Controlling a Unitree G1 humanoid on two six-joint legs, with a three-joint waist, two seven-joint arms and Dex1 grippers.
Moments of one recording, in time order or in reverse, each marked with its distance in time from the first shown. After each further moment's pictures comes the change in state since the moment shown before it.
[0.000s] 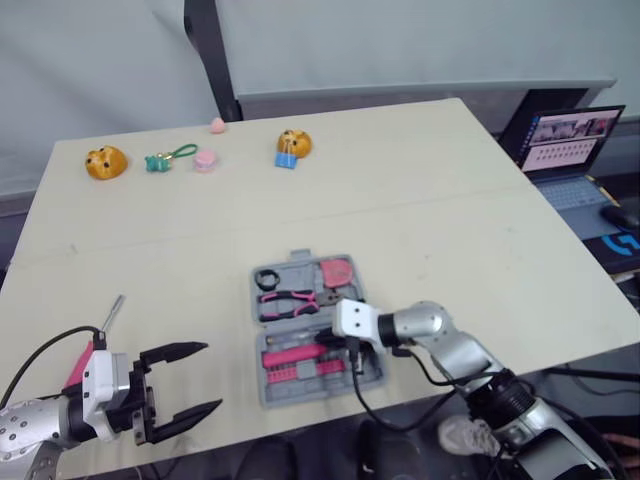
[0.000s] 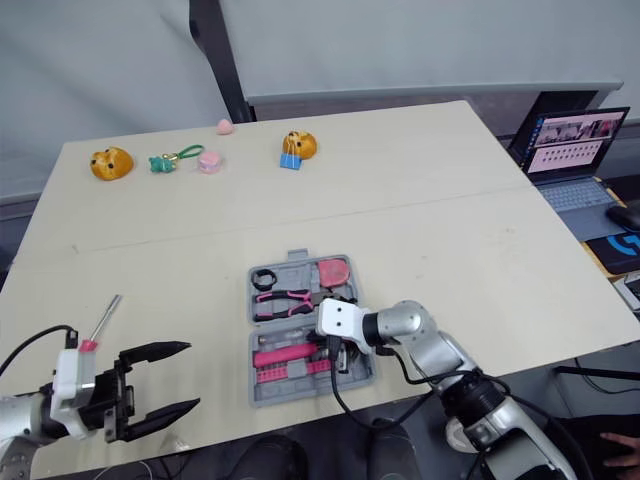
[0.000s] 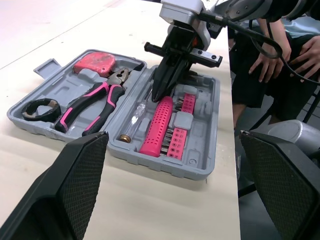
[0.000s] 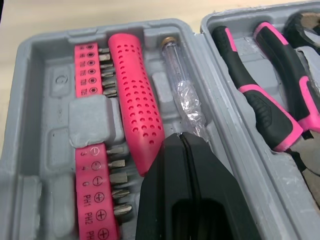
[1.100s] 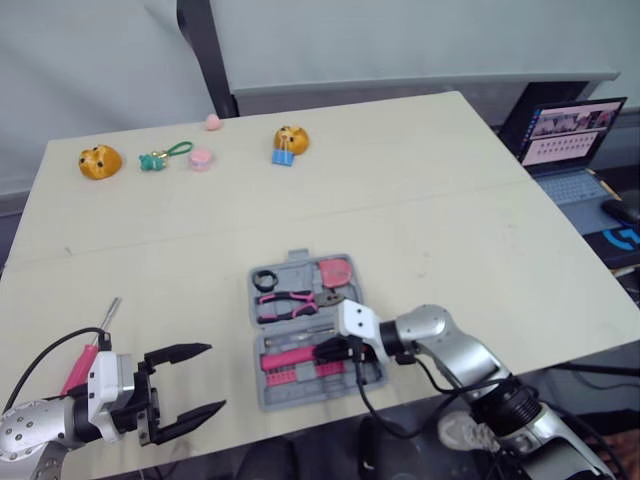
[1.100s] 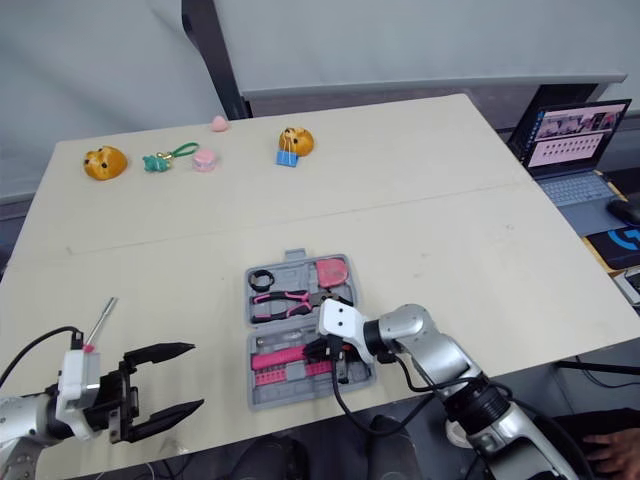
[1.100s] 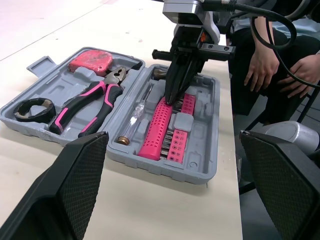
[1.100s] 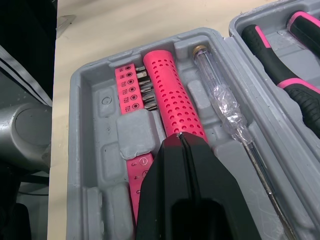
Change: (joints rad) left arm -0.001 -0.008 -0.014 0.000 0.004 -0.002 0.004; right arm 0.012 -0.010 -0.001 -0.086 0.099 0.144 0.071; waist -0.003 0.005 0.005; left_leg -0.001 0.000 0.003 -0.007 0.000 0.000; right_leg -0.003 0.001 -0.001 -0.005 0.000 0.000
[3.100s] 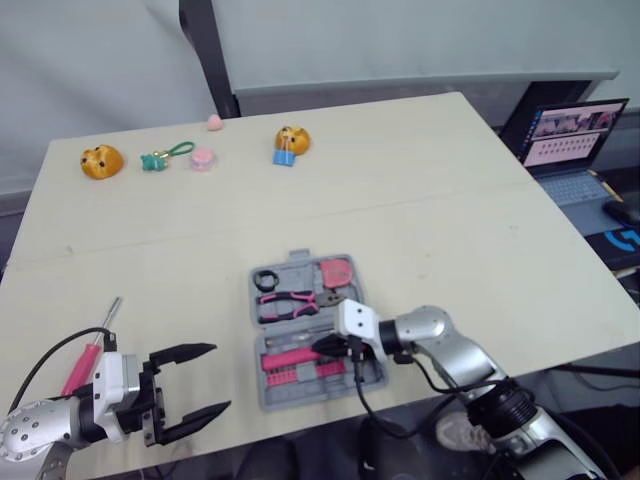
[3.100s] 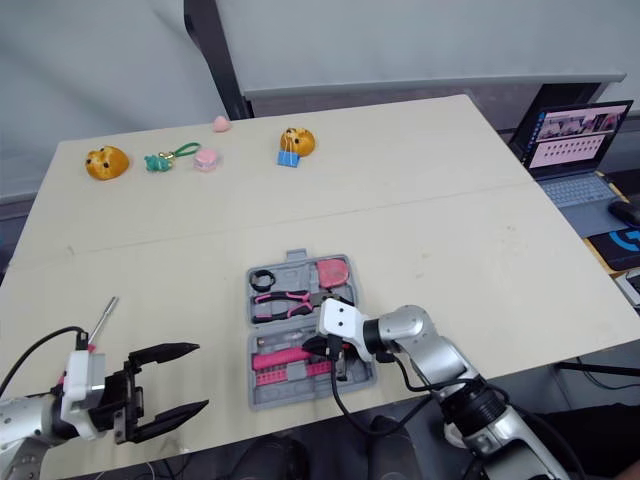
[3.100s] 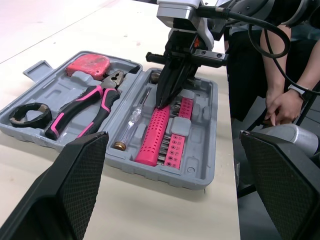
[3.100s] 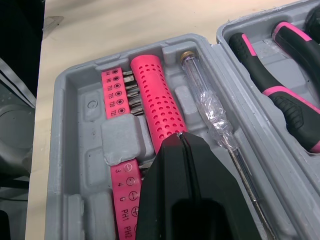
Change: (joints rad) left arm -0.001 -0.005 -0.019 -0.022 0.003 -0.001 0.019; right arm 0.025 0.028 -0.012 0.040 -0.047 -0.059 -0.012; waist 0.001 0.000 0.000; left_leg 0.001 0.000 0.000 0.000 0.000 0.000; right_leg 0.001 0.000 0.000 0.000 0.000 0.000
